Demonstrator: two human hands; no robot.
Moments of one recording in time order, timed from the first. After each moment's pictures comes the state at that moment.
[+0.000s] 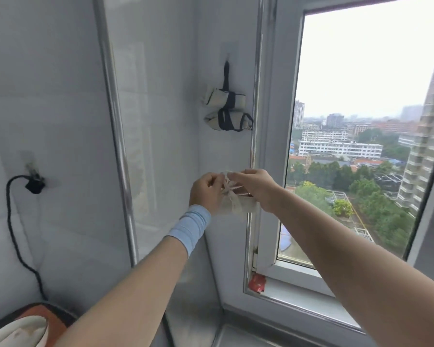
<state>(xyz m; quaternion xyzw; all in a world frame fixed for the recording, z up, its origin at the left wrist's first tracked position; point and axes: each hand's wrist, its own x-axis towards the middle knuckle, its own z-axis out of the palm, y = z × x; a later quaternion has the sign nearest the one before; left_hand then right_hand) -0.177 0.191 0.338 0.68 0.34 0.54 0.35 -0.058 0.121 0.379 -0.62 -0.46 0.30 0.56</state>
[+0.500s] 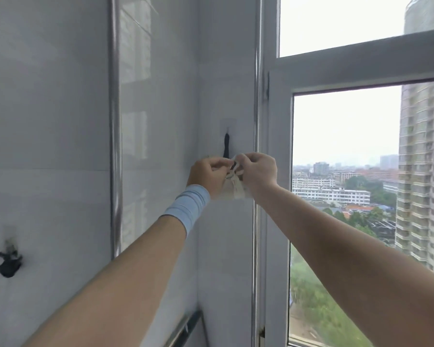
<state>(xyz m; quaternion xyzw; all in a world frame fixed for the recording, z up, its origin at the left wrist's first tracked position) -0.169 0.239 0.523 0.75 0.23 0.57 0.23 -0.062 0.172 0.535 -0.55 -0.43 0.02 0.72</state>
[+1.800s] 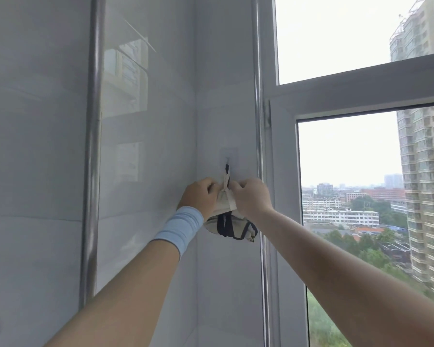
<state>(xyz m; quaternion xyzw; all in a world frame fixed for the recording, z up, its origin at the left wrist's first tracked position) -0.155 0.300 0.559 0.79 0.31 0.53 0.07 -0.038 0.228 0.563 -0.64 -0.51 -0.08 0.56</state>
